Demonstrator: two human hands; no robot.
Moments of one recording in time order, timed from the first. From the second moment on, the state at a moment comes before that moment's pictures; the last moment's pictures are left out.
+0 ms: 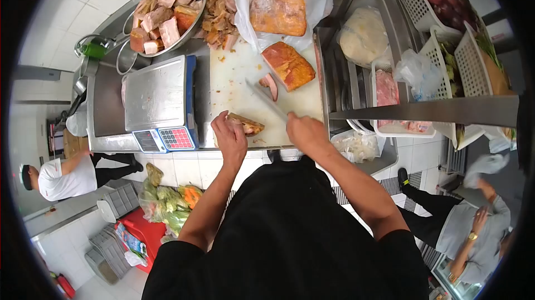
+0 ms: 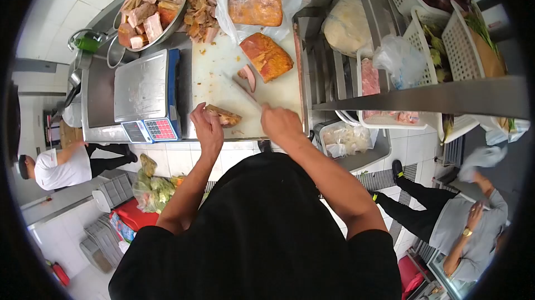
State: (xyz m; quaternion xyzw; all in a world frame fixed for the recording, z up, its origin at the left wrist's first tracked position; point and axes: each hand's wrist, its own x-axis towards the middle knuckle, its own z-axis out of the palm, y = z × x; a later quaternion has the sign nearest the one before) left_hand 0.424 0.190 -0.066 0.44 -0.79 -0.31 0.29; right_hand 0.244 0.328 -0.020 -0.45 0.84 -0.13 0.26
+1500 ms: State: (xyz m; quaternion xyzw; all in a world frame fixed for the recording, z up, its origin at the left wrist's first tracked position) left_hand 0.295 0.119 -0.045 0.12 -0.98 -0.09 -0.10; right_hand 0.251 0.470 -0.027 -0.10 0.83 -0.48 0.27
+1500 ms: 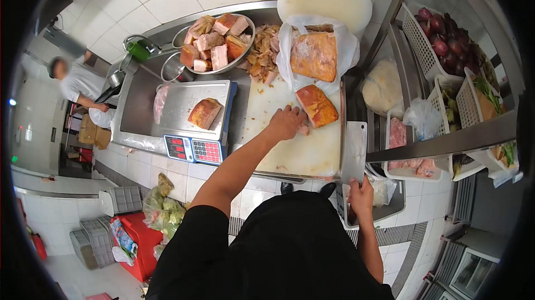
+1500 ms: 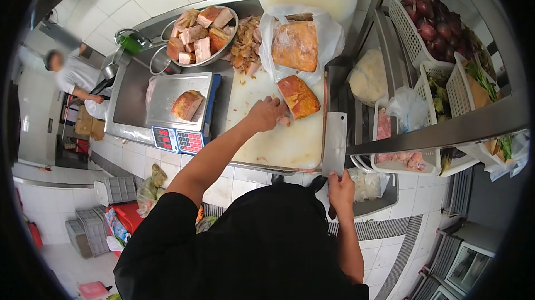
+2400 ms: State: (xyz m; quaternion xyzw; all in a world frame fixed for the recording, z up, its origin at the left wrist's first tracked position) left_hand 0.330 0.144 -0.067 0.36 -0.83 -0.38 0.21; right_hand 0.254 0.469 -0.039 -0.15 0.82 -0.43 0.33
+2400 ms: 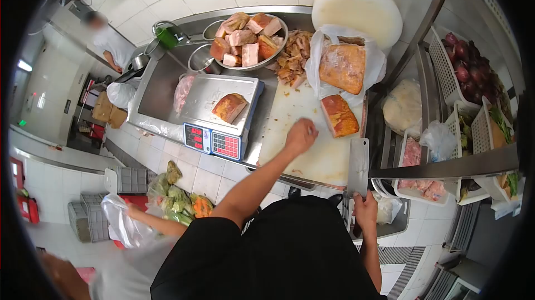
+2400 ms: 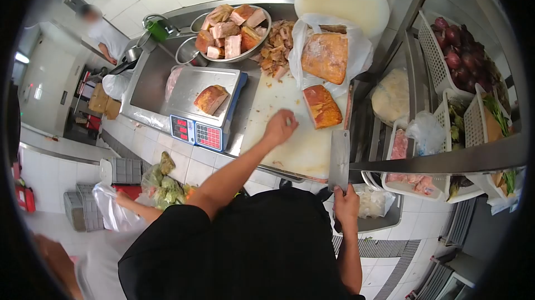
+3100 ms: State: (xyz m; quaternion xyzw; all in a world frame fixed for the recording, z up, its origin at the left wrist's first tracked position) left_hand 0.472 0.093 0.017 0.40 -0.83 -0.04 0.37; right_hand 0.256 0.463 -0.055 -0.29 0.86 -0.30 0.30
